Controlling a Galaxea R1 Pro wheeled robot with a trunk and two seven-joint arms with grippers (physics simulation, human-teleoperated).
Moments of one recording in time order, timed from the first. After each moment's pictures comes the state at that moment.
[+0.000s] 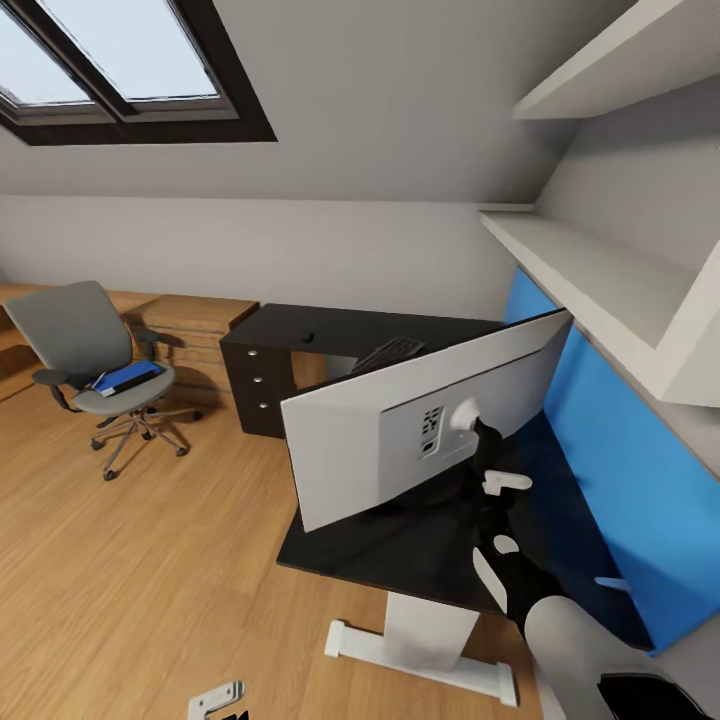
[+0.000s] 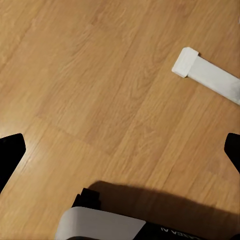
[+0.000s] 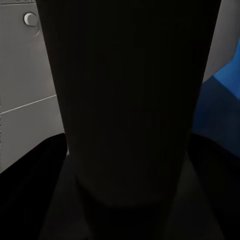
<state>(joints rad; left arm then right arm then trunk) -0.30 0.00 -0.02 -0.32 0.31 -0.06 0.09 -0.75 0.02 0.00 -0.40 -0.02 -0.46 -0.22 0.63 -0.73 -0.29</state>
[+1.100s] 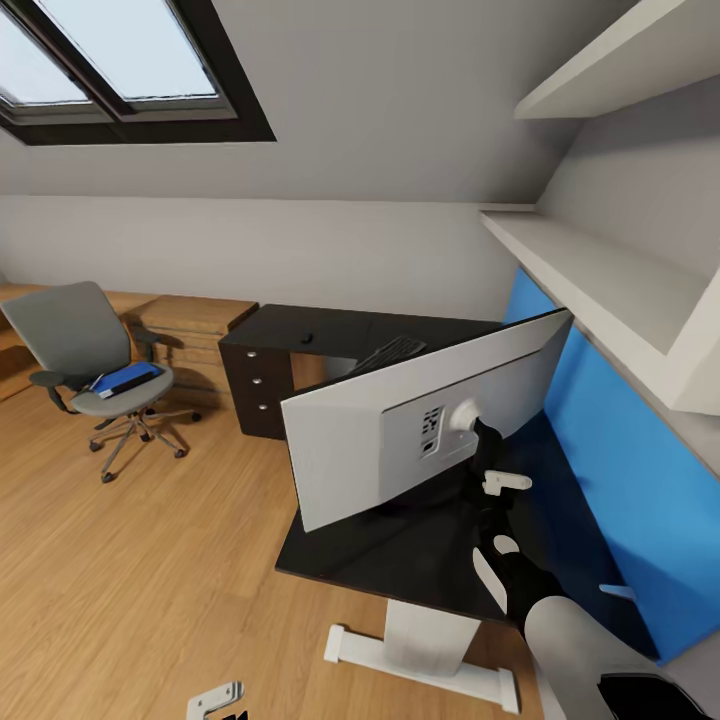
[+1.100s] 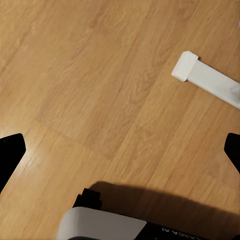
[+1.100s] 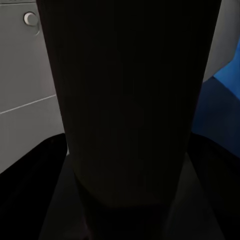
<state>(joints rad) -0.30 0.00 -0.02 -0.32 0.31 -0.06 0.09 -0.75 0.02 0.00 -0.40 -0.02 -0.45 -0.22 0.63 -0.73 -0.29</state>
